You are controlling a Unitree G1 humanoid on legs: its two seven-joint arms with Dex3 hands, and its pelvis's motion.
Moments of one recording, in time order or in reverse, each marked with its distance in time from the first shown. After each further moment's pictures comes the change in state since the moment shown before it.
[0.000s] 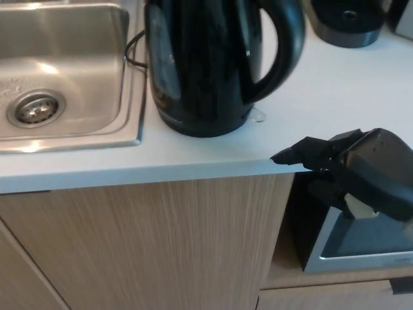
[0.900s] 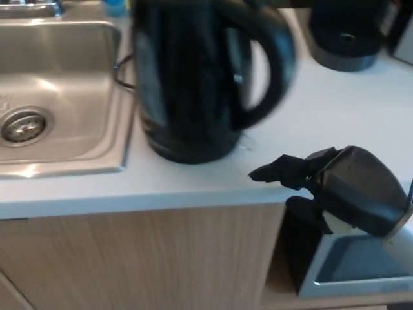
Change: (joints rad) left_arm 0.004 -0.002 -0.003 -0.041 -0.001 -0.011 0.002; right_arm -0.007 0.008 0.124 0.024 -0.005 0.011 -0.064
